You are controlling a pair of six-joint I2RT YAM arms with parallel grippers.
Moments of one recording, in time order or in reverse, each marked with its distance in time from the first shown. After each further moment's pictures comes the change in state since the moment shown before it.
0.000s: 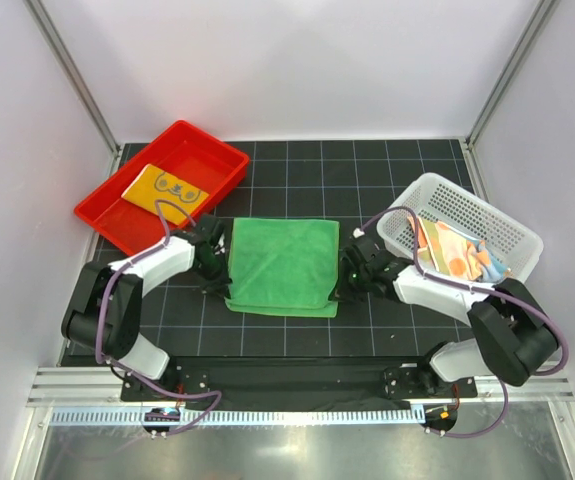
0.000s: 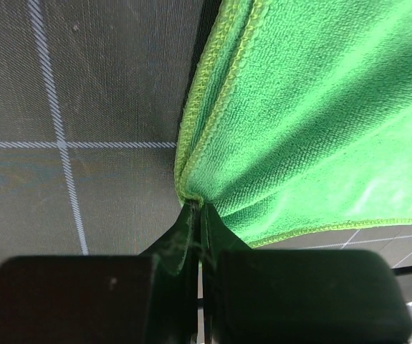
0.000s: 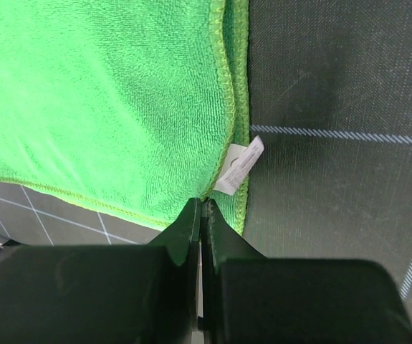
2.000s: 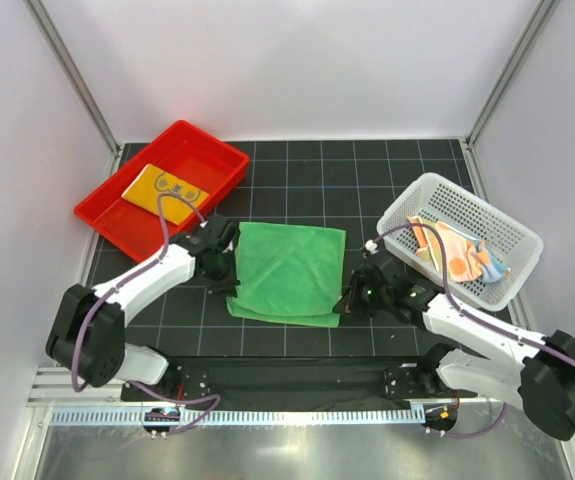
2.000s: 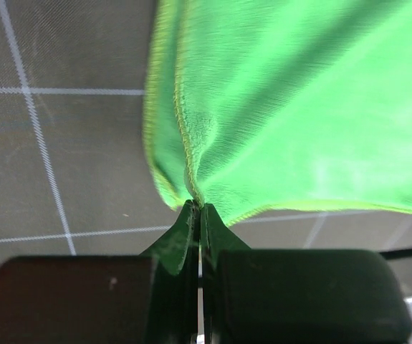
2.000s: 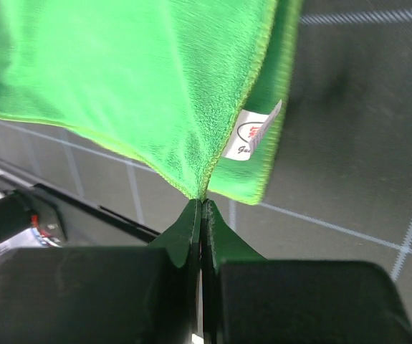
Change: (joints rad) left arm -0.138 -0.122 0.027 -0.078 -0.085 -0.076; right arm 0.052 -0.333 -0.148 -0.074 -0.053 0.049
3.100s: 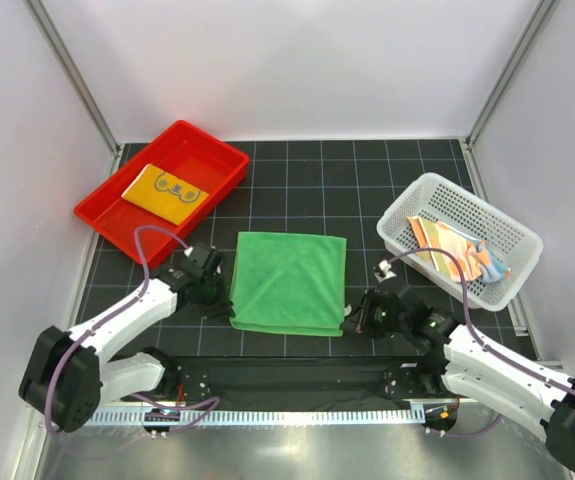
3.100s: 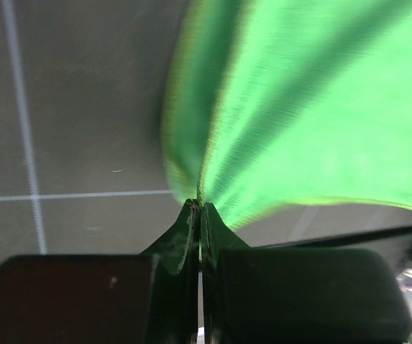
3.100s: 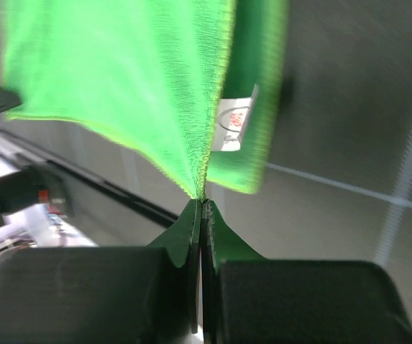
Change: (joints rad) left arm -0.023 -0.297 -0.232 0.082 0.054 -0.175; right arm 0.040 -0.323 -0.178 -0.010 -0.012 0.085
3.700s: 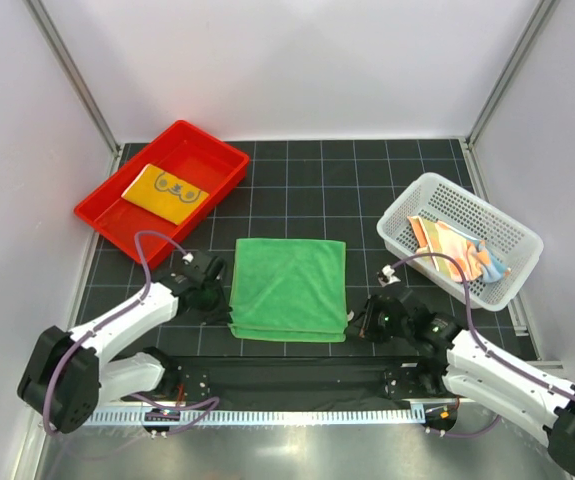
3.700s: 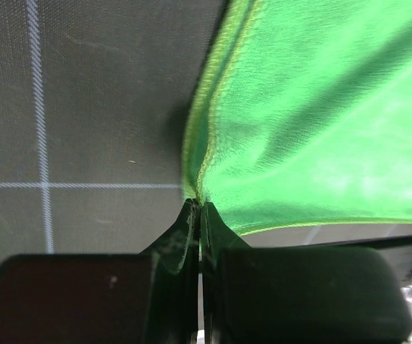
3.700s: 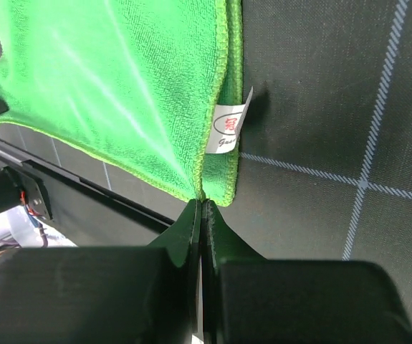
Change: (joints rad) left arm -0.024 0.016 -0.062 -0.005 -0.044 -0.040; right arm 0.002 -0.049 -0.065 -0.042 0.021 -0.001
